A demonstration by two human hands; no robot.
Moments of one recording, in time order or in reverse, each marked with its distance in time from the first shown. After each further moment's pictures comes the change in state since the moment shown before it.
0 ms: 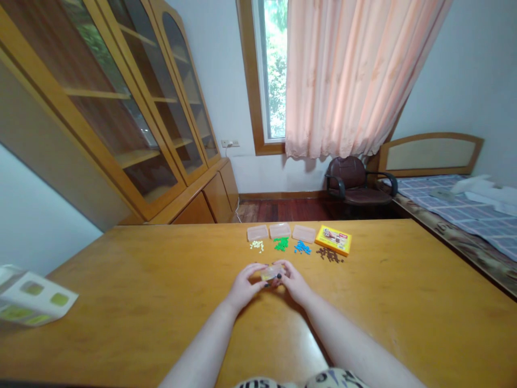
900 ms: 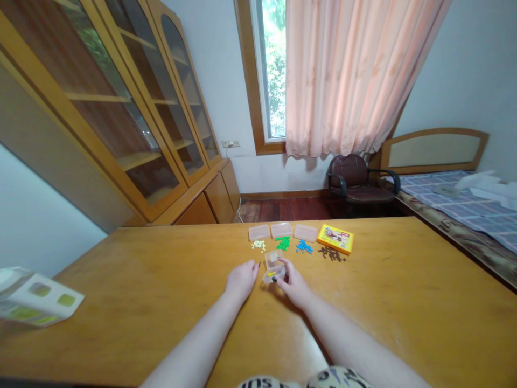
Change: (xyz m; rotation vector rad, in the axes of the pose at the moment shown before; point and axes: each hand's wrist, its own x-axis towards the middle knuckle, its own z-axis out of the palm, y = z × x) left_hand 0.016 0.013 -0.009 0.936 -0.048 -0.202; right_hand -0.007 0.002 -0.003 -0.598 0.094 -0.048
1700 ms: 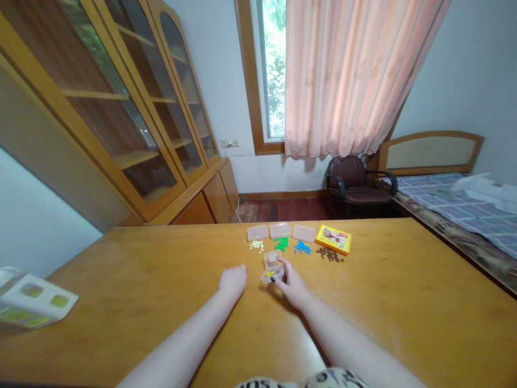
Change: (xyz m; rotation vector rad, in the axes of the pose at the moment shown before) left_hand 0.009 -0.021 0.014 0.223 -0.199 -0.016; right_hand -0.001 -0.005 -0.001 -0.065 0.005 0.021
